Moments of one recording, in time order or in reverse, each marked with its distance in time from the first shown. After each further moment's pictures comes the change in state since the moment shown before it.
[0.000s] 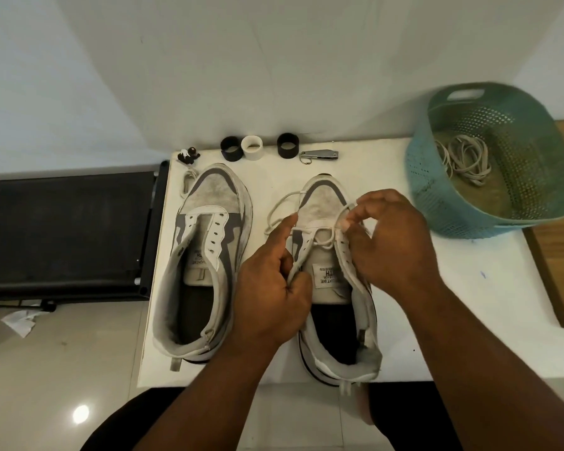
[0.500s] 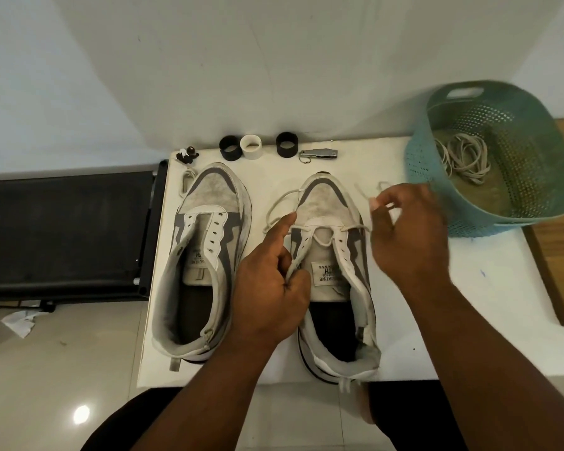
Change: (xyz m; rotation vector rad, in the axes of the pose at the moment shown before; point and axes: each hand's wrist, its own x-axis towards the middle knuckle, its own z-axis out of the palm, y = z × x) left_hand 0.001 -0.003 0.000 -0.030 0.004 -0.036; right_hand 0.005 0.019 -0.003 -0.029 0.177 0.062
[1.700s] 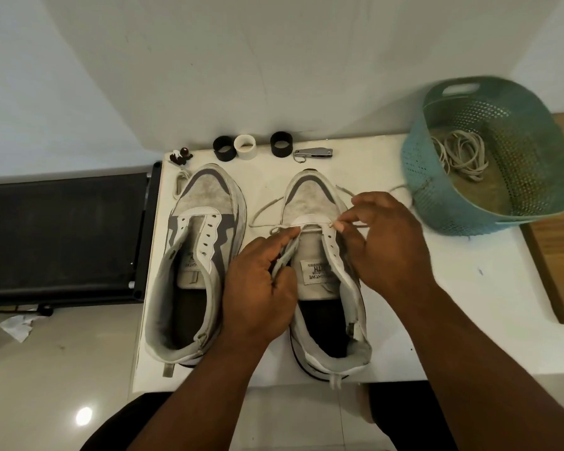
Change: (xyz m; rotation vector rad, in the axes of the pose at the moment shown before) left_hand 0.005 -0.014 0.000 0.050 0.051 0.119; right_hand -0.005 0.001 0.011 -0.046 -0.101 -0.174
